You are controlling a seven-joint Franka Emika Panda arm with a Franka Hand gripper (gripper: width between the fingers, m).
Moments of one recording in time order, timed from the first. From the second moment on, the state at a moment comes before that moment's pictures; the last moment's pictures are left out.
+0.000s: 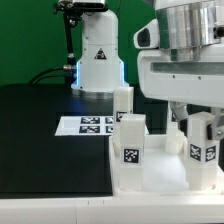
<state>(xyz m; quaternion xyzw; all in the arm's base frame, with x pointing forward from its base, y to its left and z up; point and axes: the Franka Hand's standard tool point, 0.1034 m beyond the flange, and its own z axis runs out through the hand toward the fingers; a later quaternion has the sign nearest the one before) 0.634 0.106 0.106 -0.92 0.38 -0.03 0.08</state>
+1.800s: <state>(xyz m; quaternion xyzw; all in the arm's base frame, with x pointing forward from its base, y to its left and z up) 0.630 0.113 0.108 -0.98 0.20 -0.04 0.04</state>
